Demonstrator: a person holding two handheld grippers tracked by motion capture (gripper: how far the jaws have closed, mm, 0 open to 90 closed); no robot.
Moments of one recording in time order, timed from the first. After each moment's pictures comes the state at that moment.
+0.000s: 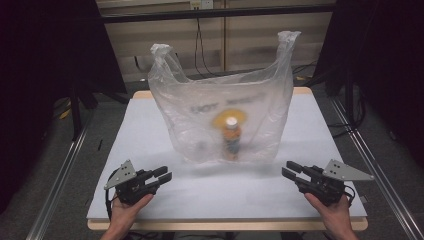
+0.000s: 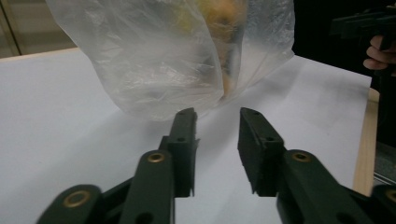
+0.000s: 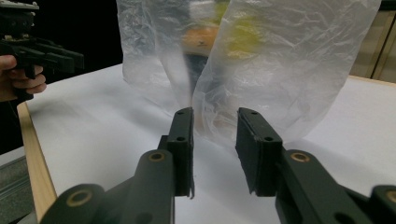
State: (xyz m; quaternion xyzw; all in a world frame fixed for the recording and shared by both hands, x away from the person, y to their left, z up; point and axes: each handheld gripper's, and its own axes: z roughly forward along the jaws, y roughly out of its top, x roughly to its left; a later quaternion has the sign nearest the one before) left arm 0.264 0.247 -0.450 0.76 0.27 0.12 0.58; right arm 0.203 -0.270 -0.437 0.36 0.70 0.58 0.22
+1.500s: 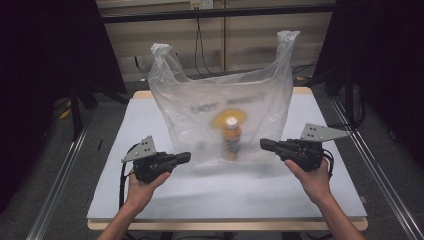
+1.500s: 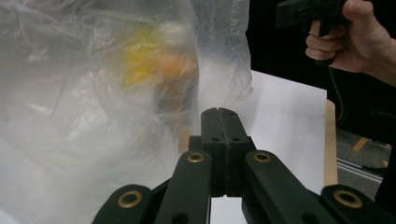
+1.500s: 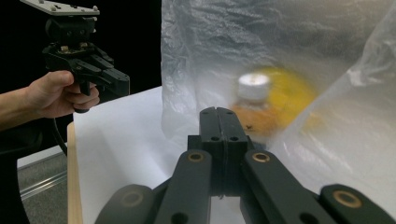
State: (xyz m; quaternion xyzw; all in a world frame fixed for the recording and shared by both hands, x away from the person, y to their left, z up) left arm 0.297 0.190 -0.393 0.78 0.19 0.07 0.59; right arm 0.262 -0.224 -0.368 0.29 0.73 0.60 0.15
